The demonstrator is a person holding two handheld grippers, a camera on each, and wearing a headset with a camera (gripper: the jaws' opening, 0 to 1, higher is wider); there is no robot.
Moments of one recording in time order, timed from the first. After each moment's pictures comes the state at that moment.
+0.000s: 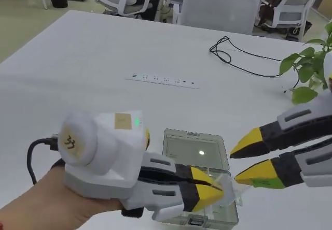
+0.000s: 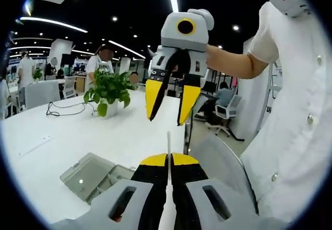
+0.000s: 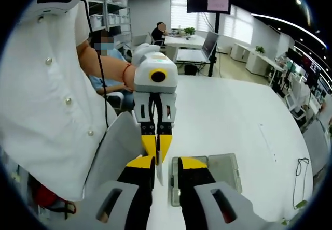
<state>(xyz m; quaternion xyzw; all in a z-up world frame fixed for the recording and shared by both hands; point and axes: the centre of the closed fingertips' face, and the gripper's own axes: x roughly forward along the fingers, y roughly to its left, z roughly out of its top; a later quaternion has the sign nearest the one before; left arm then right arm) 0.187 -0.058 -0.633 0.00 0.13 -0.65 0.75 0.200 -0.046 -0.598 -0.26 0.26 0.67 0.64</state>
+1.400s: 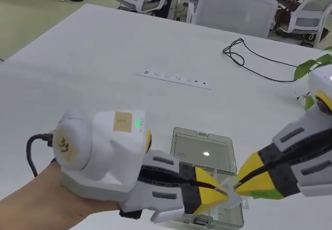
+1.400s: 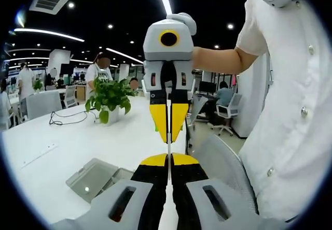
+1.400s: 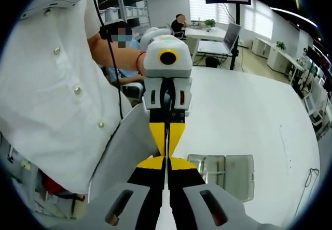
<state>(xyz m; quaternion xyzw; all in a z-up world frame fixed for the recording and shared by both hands) 0.180 -0.048 -0.626 0.02 0.10 -0.64 0.76 0.170 -0.036 -0.617 -0.28 0.29 0.72 0.57</state>
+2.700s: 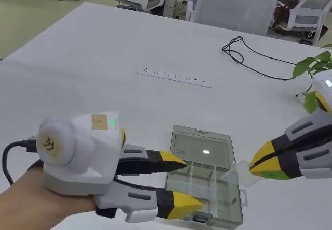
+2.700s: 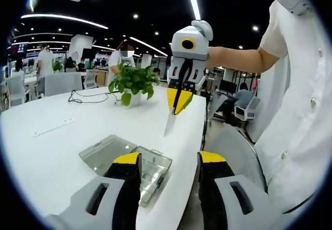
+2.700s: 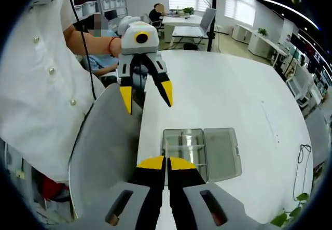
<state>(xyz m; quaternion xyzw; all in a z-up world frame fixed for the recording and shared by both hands) 0.208 -0.006 -0.666 -0.01 0.16 -0.57 0.81 0.231 -0.079 -0.655 -0.31 0.33 0.64 0.62</state>
